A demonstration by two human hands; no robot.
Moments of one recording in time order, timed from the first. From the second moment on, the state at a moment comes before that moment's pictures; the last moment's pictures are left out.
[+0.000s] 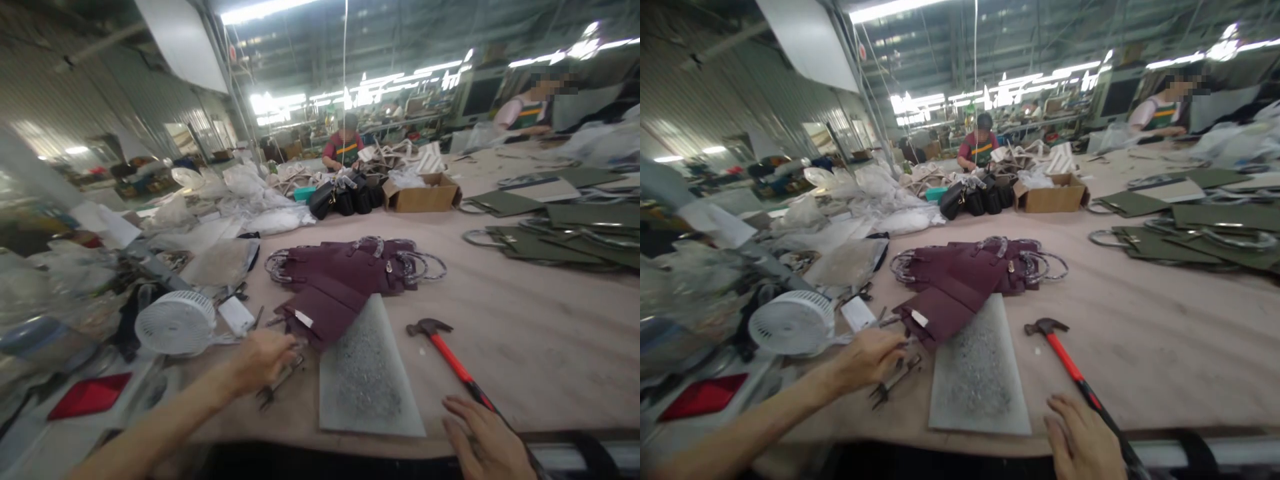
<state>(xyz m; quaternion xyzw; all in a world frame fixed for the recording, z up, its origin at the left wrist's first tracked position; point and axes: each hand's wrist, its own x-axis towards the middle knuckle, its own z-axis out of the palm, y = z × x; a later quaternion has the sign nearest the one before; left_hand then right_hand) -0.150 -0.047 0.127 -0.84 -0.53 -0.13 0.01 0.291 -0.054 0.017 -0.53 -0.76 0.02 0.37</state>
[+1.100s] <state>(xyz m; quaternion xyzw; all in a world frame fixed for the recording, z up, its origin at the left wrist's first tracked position) 0.074 -0.124 0.038 -0.84 -0.51 -0.18 -0.06 0.249 -0.027 -0.042 -0.48 -0.82 0.09 0.29</state>
